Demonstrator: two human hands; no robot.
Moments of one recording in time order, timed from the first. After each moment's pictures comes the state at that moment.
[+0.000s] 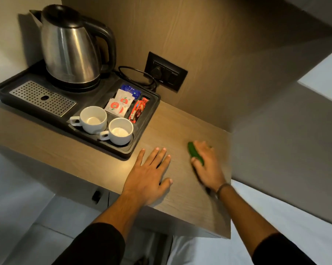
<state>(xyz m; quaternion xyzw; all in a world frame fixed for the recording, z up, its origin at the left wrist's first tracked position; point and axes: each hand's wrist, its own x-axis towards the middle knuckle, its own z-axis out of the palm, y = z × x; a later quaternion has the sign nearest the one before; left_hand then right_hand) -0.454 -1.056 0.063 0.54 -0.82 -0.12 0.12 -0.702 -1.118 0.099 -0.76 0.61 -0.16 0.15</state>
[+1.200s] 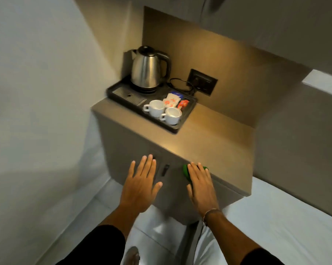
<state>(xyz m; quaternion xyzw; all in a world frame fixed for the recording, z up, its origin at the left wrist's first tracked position) -0.347 -0.802 0.085 0.70 -0.71 -0.07 0.09 -0.586 -0.863 0.093 -0.84 0.52 -0.13 0.07</state>
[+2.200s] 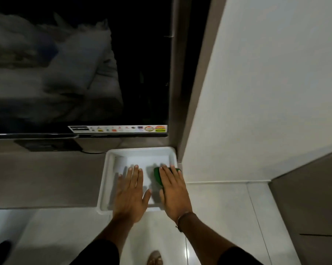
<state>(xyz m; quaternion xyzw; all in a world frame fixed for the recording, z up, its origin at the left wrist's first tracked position) -0.052 -0.020 0.010 0.98 -0.15 -0.13 0.01 -0.091 -0.195 0.022 -0.97 -0.02 -0.02 0.25</state>
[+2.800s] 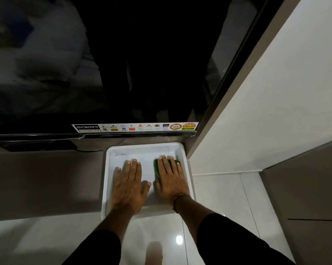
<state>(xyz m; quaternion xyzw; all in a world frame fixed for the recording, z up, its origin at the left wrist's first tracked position) 0.007 0.009 -0.032 0.97 -0.19 -0.16 0.00 -0.017 -0.164 -0.028 -0.98 0.03 0.11 0.15</state>
